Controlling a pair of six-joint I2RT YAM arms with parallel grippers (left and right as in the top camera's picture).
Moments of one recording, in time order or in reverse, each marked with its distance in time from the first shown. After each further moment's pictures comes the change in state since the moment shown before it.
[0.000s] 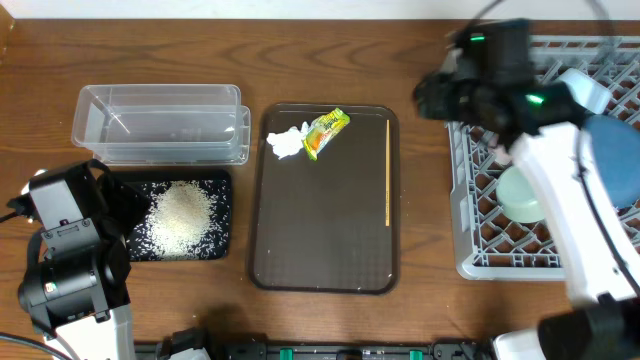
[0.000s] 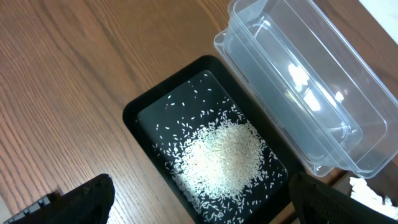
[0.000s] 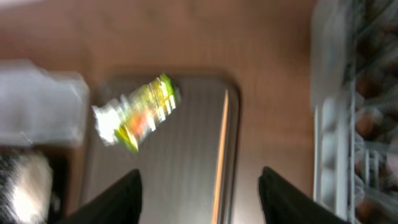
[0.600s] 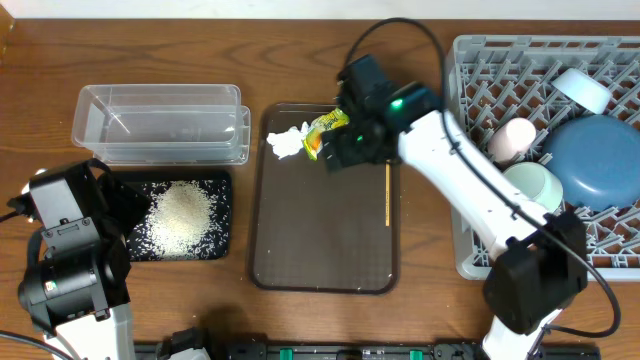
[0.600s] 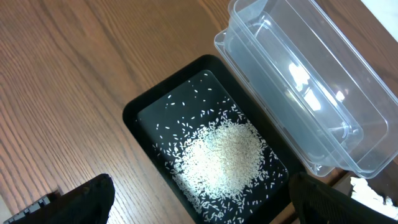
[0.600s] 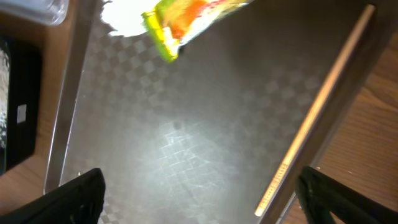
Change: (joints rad) left arm 0.000 0.004 0.000 0.000 0.000 0.000; right arm 0.336 0.242 0.069 -0.101 0.076 0.000
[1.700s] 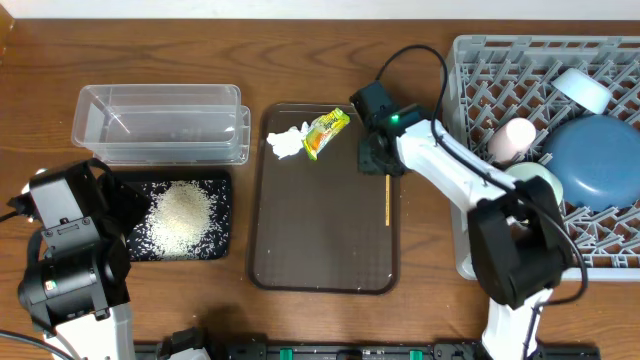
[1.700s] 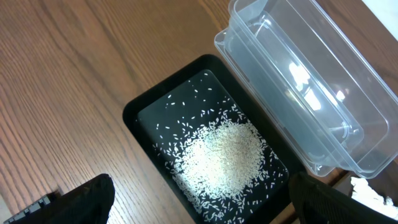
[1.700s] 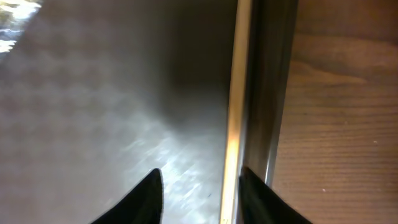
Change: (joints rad) left arm 0.000 0.002 0.000 0.000 0.000 0.000; right arm -0.099 0.126 -0.230 0.225 0.154 0.192
